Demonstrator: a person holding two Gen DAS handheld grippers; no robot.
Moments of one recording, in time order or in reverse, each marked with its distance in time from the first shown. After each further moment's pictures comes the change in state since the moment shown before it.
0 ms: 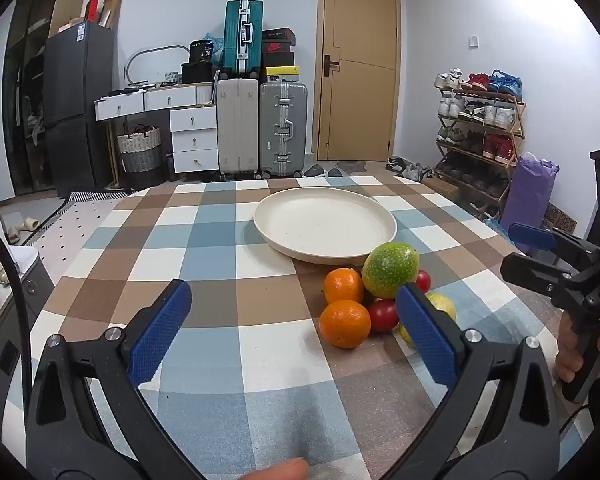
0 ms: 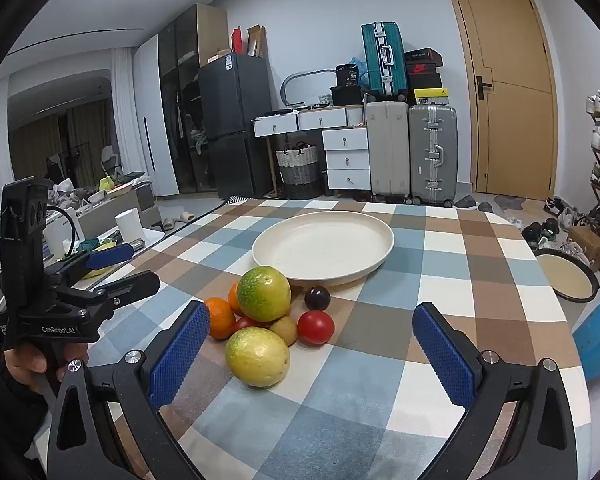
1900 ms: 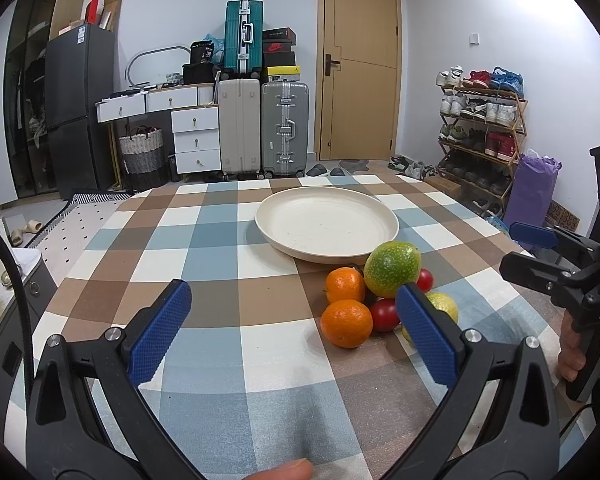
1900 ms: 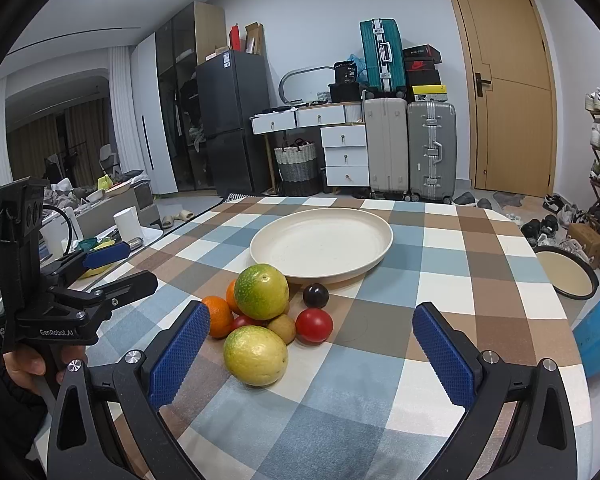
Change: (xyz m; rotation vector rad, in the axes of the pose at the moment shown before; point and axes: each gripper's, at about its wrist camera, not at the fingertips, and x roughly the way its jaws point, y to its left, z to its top) left arm 0.001 0.001 -0.002 0.013 -0.007 0.013; right arm 0.004 -0.002 -0.001 0.003 0.008 -0.001
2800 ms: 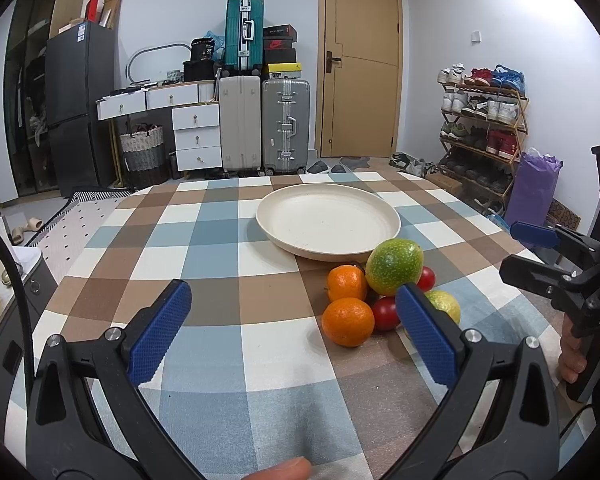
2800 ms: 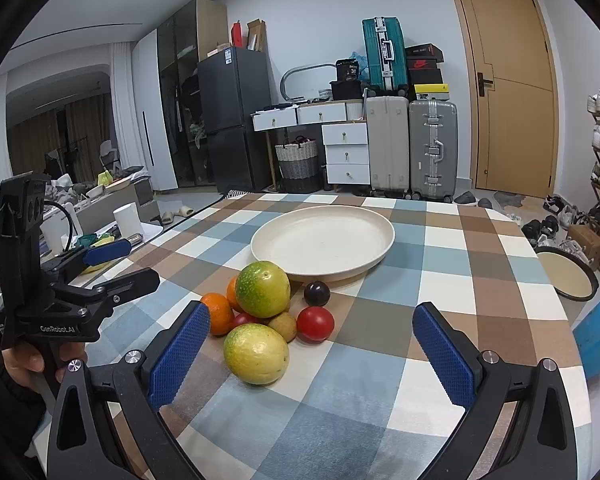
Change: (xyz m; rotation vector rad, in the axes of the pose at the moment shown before) left arm 0.000 0.000 0.001 0.001 0.005 0.001; right arm 0.003 0.003 -0.004 -0.012 0.013 -0.008
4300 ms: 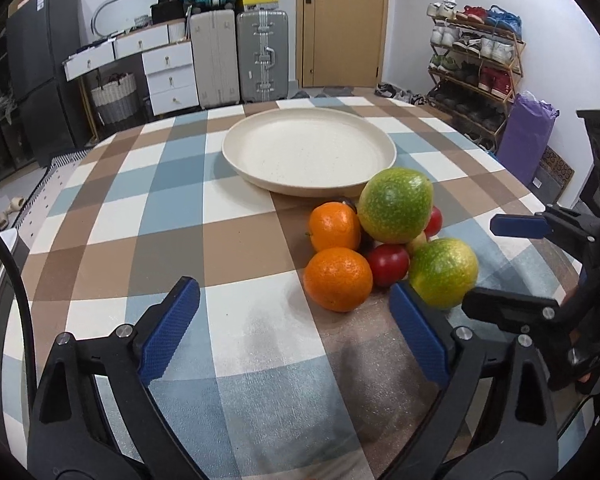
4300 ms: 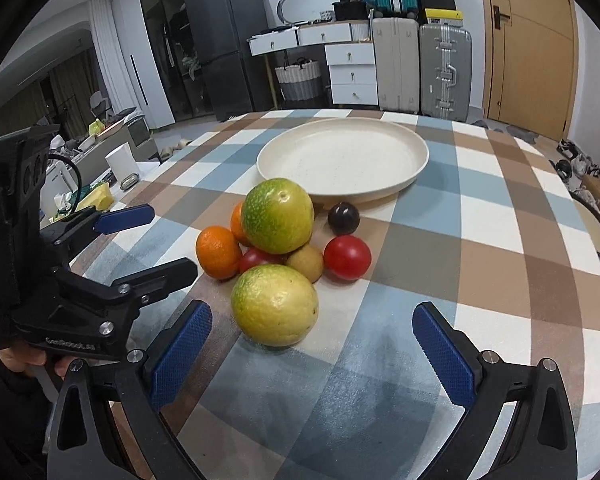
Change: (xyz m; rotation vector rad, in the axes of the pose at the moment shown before) left arm 0.066 -0.016 -0.004 0.050 0.295 -0.052; right arm 0.051 0.015 -0.006 0.032 0.331 0.032
